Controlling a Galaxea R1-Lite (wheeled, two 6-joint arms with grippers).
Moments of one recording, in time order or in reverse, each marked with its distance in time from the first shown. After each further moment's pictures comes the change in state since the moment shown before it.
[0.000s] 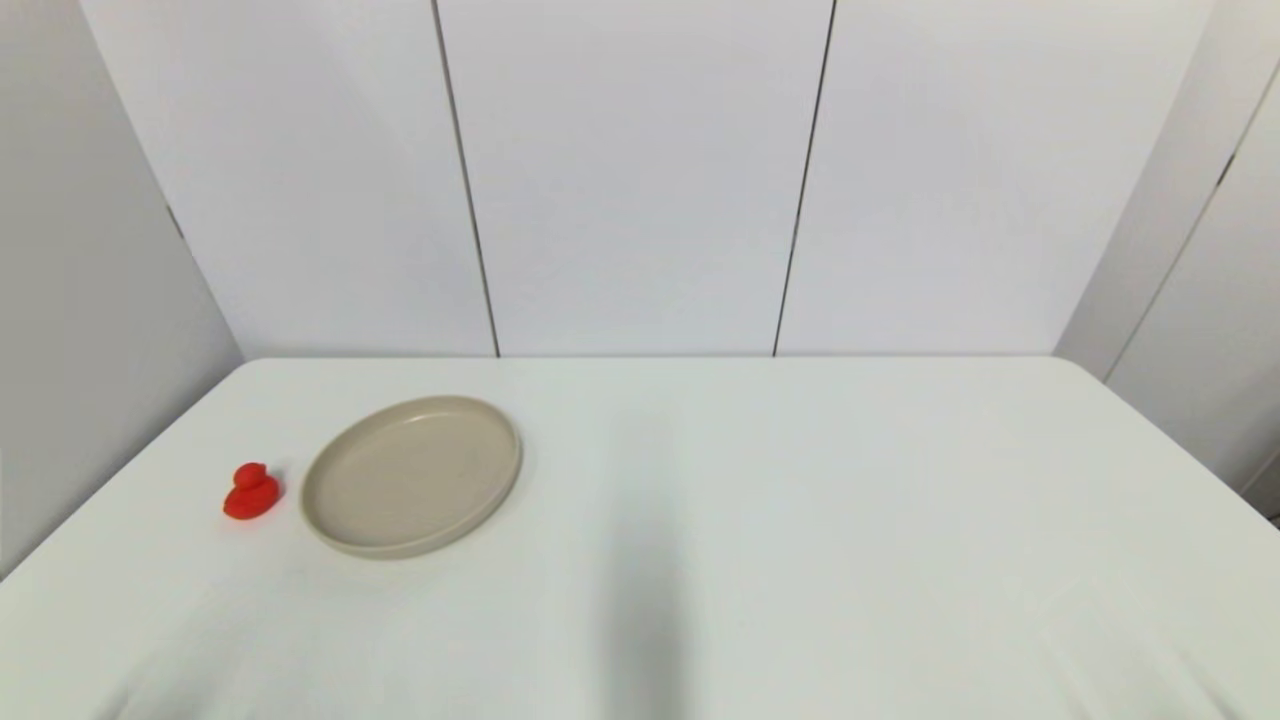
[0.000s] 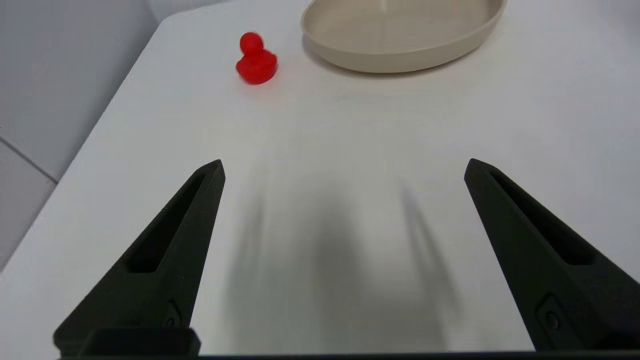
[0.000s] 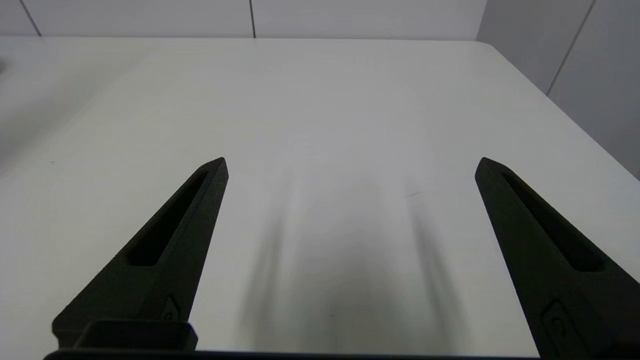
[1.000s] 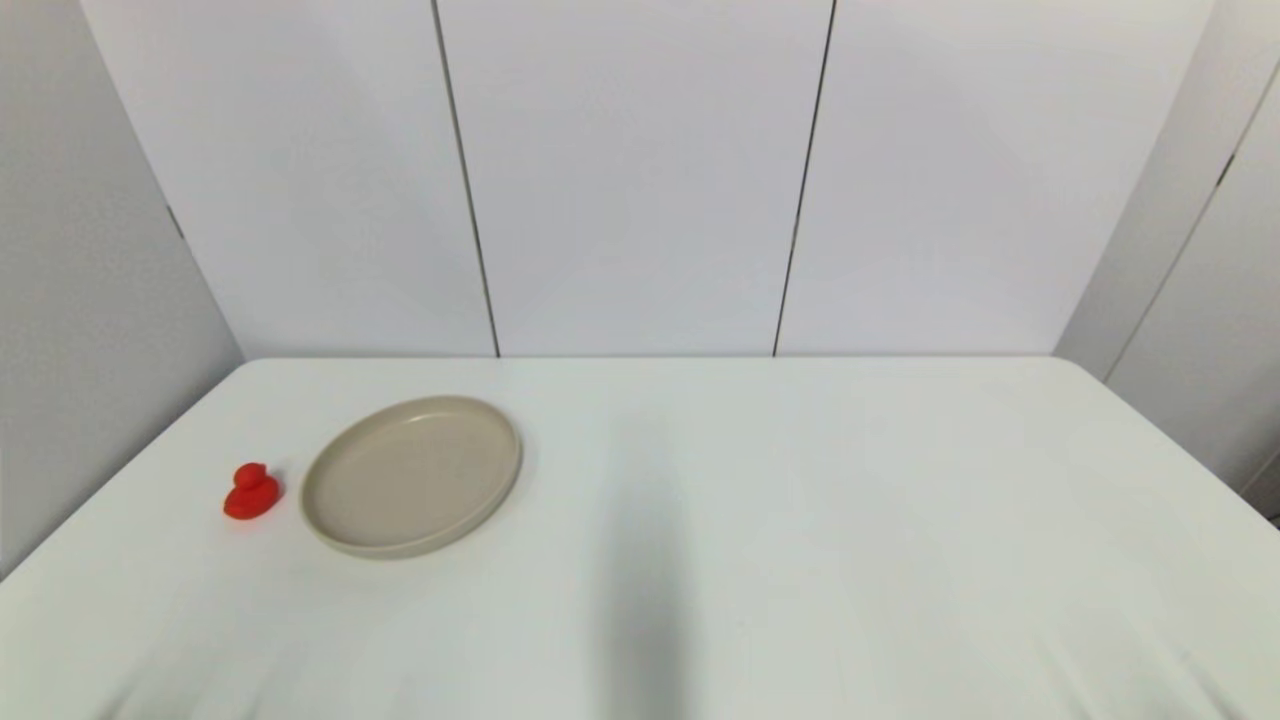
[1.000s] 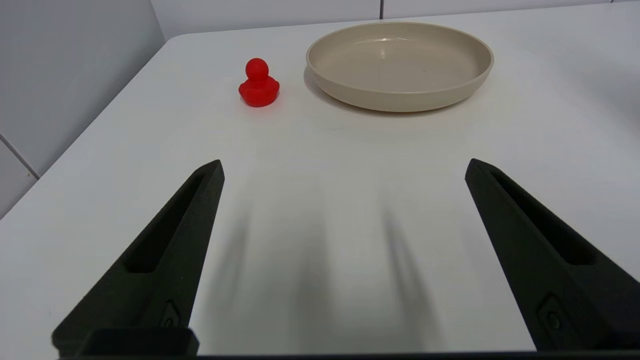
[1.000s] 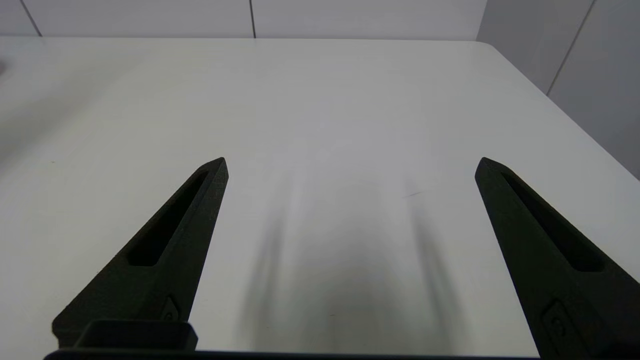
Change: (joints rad) left arm 0.002 -0.077 0.051 -0.076 0.011 -0.125; right arm 0.000 0.000 0.000 0.000 0.000 0.001
